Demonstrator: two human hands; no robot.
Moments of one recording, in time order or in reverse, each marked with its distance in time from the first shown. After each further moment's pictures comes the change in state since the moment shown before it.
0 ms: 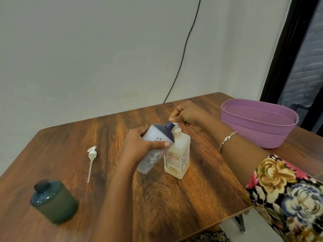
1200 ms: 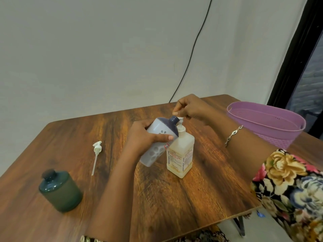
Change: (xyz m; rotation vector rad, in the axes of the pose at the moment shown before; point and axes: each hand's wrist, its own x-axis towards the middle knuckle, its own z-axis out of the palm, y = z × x) left_hand -0.003 0.014 -0.003 0.061 0.037 -0.018; right_hand 0.000 -0.012 -0.007 -0.067 -0.022 -0.151
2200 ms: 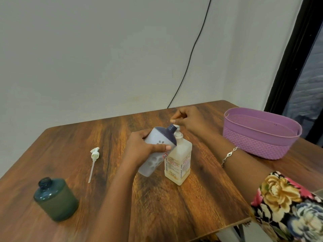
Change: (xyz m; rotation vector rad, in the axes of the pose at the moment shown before) left_hand -0.004 -0.004 0.005 -0.061 0.007 -0.006; right_hand -0.009 0.015 0.016 0.089 0.210 -0.085
